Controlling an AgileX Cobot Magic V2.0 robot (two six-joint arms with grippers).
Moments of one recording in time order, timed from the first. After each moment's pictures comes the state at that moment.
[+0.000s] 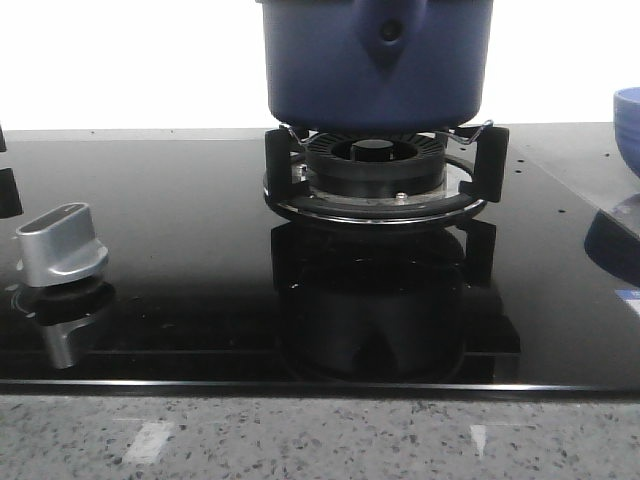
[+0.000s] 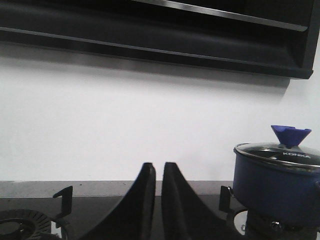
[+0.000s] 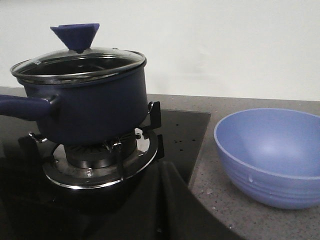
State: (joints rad) left arm -0.01 0.00 -0.21 -1.58 0.26 1.43; right arm -0.10 0.18 -0.26 1.07 0.37 -1.02
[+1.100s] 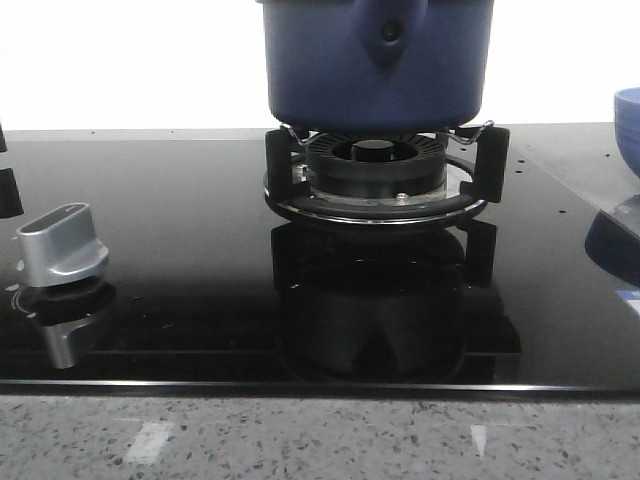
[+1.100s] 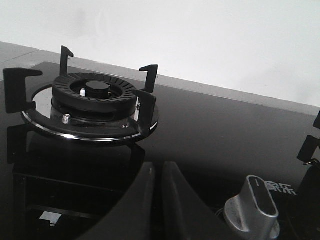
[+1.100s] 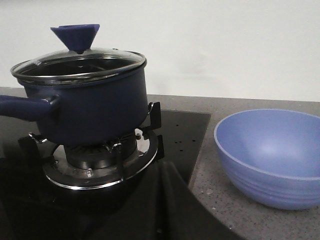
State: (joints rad) left arm -0.01 0.00 0.00 -0.14 0.13 -0.05; right arm -0.10 0.18 -0.26 1.07 0.37 -1.02
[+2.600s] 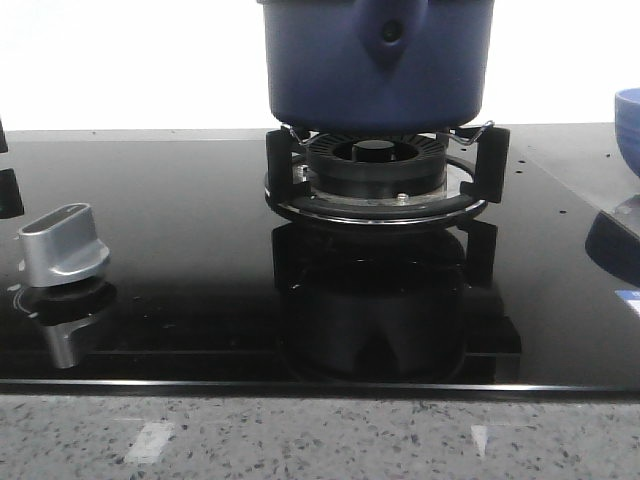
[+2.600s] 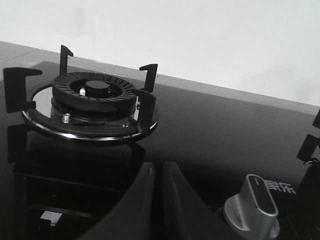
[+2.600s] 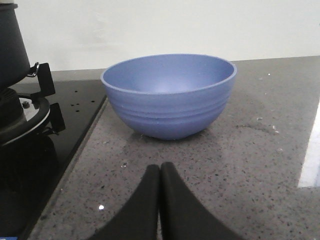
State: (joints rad) left arm -0.01 0.00 0.00 -0.14 0.14 -0.05; right arm -0.08 -0.01 0.01 -0.03 0.14 0.05
